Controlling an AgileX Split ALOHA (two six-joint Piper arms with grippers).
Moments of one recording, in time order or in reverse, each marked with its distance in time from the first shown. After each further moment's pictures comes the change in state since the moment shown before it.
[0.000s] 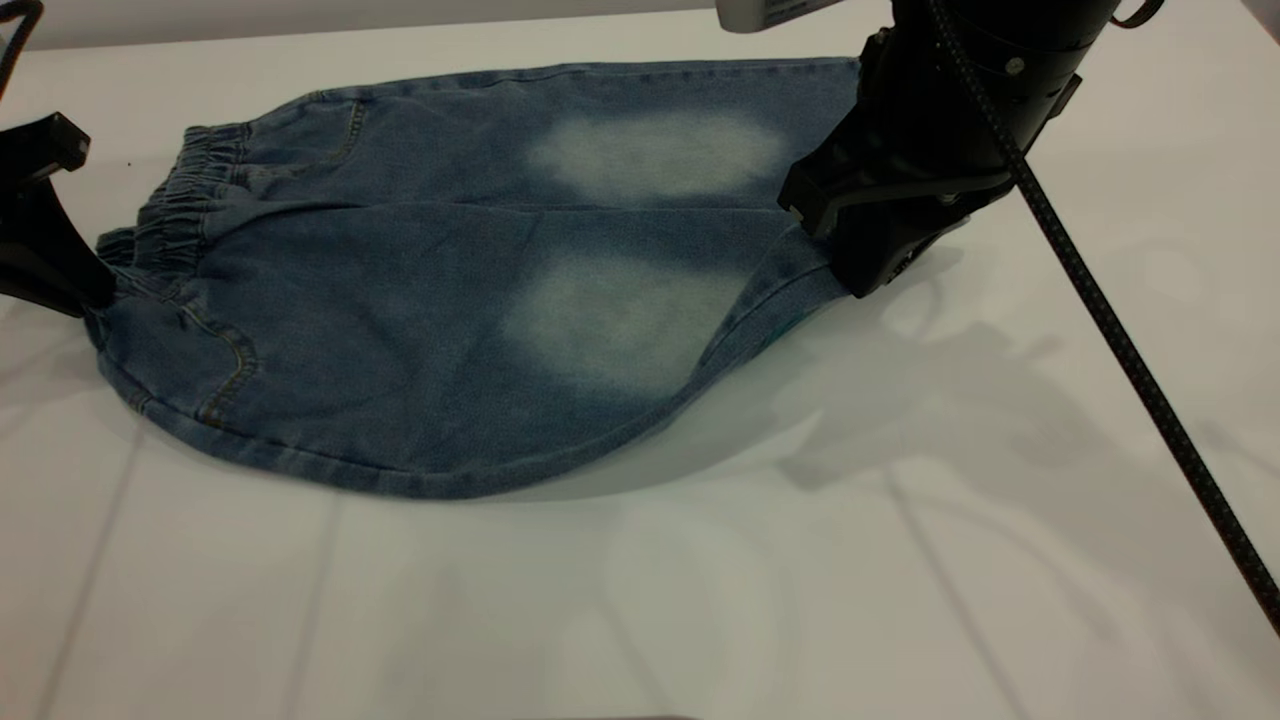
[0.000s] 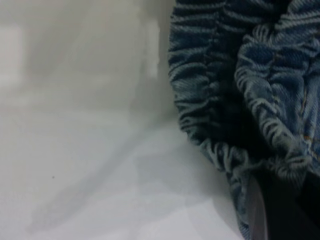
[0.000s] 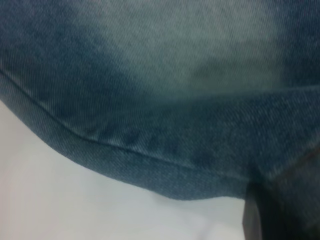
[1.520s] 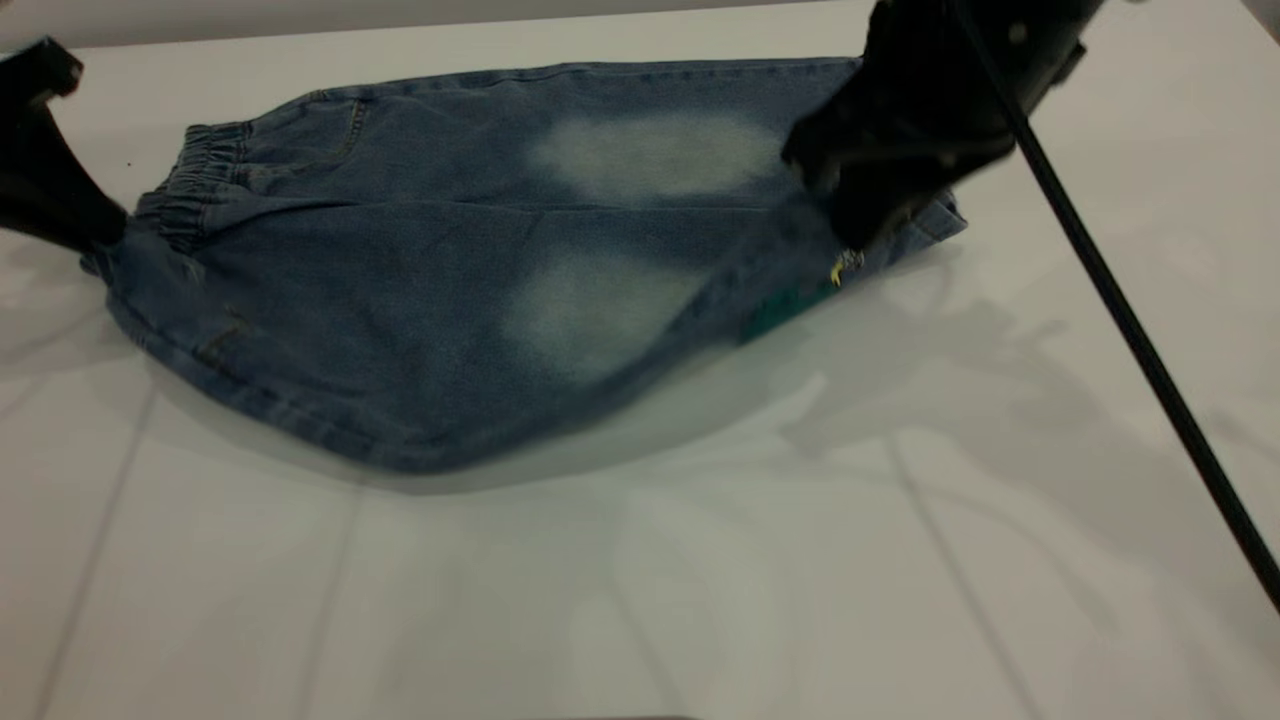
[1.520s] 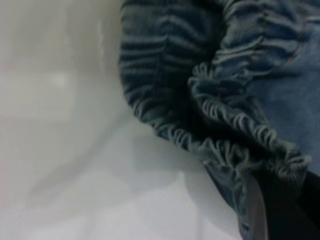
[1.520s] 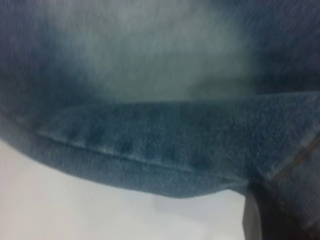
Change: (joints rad) left arm 0.000 0.000 -0.121 -0.028 0.131 0.003; right arm -0.033 0.000 -0.041 0.005 -0.028 -0.001
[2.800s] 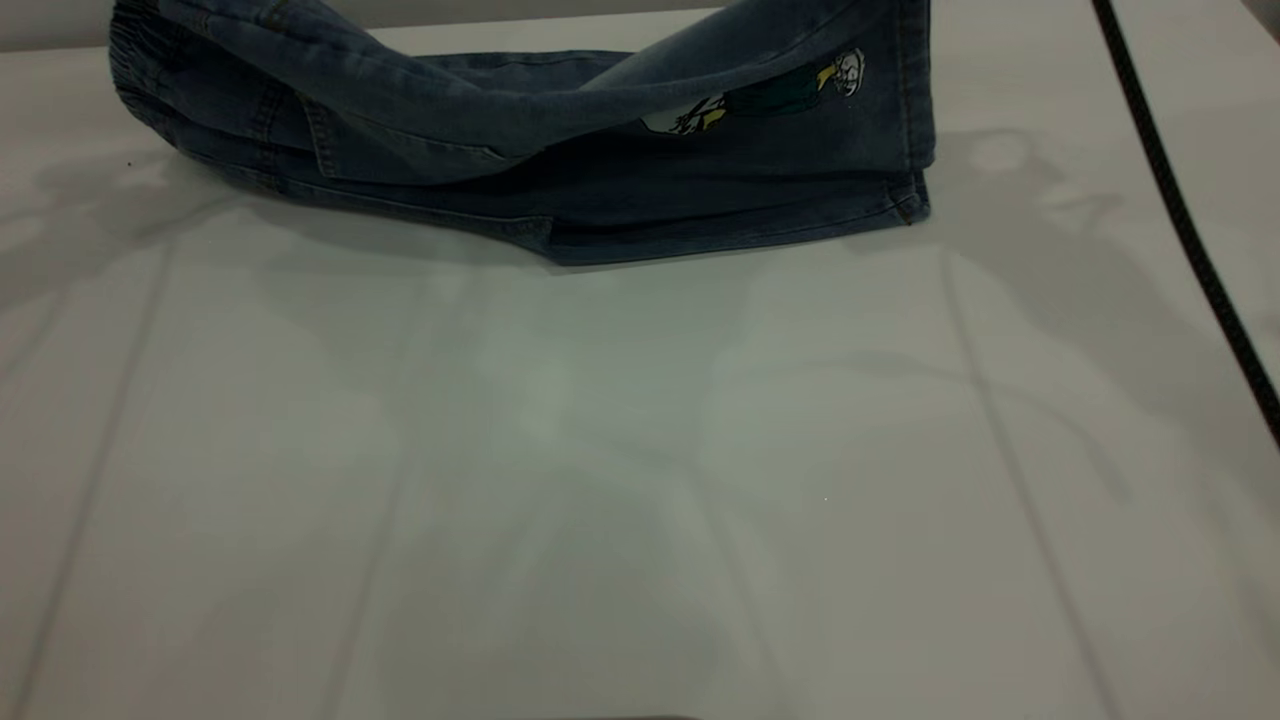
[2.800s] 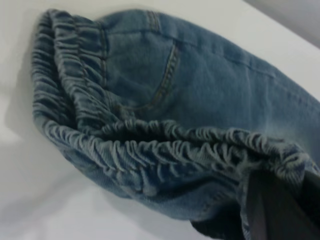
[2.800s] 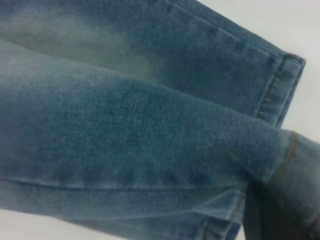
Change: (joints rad) left arm 0.000 0.010 -0.254 -0.383 -0.026 0.018; right arm -0.213 0.133 -0.260 0.000 -0.165 -0.025
